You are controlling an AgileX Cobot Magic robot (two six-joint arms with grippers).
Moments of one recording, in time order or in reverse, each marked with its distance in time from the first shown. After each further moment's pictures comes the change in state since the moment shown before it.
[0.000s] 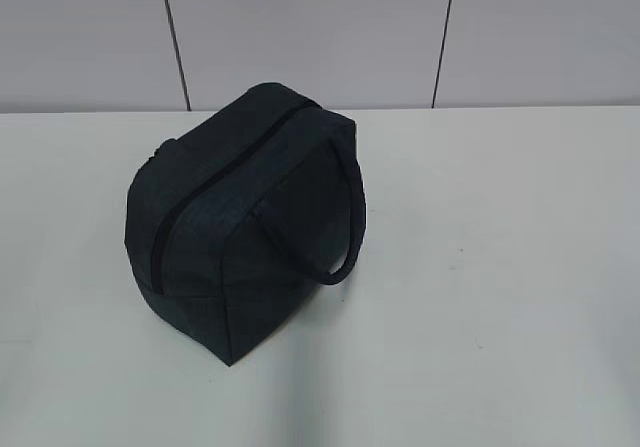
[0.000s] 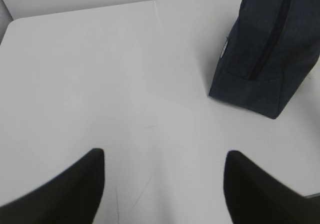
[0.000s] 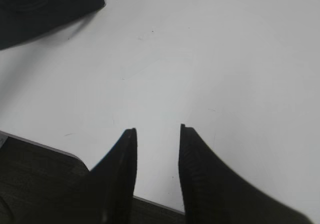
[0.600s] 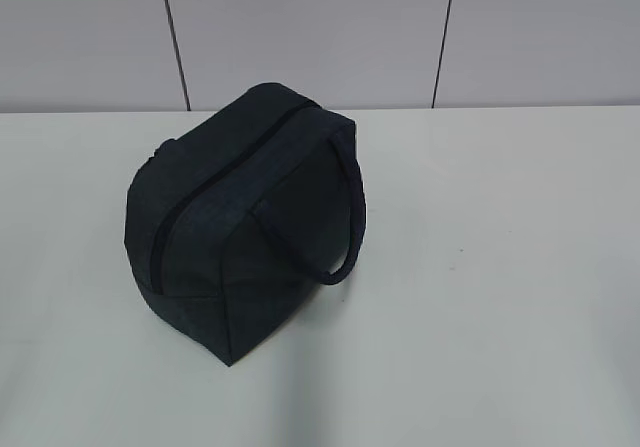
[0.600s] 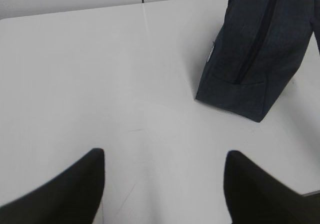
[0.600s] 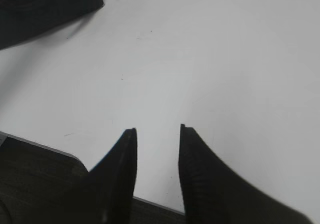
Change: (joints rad) left arm 0.000 0.000 0.000 -0.046 -0.007 -0.001; right arm 0.000 0.000 0.000 -0.004 0.000 0.000
